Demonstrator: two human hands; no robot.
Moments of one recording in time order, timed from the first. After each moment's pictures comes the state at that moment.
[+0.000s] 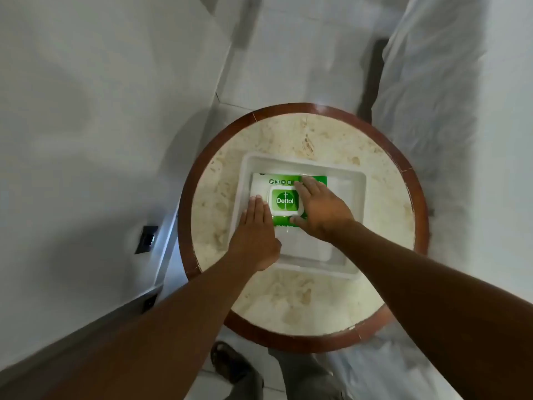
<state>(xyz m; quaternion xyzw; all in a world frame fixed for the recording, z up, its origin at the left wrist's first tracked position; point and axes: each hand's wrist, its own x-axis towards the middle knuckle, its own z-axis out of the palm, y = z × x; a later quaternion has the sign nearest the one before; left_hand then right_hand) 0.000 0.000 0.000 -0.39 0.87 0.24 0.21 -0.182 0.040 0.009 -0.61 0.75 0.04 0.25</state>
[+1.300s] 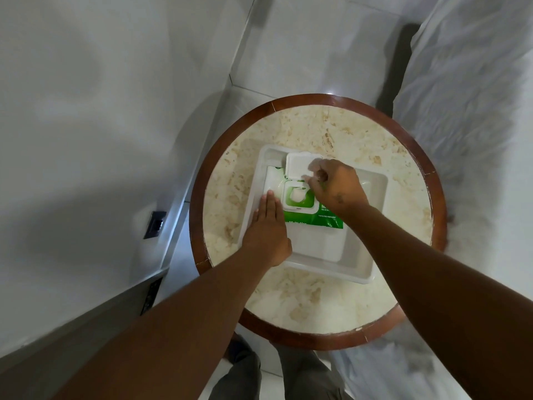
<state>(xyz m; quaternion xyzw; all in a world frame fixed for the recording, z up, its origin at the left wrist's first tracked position) -0.003 -0.007 -0.009 -0.41 0.82 0.29 0.27 -0.193 -0.006 0.015 -0.50 0.80 -0.19 0.28</state>
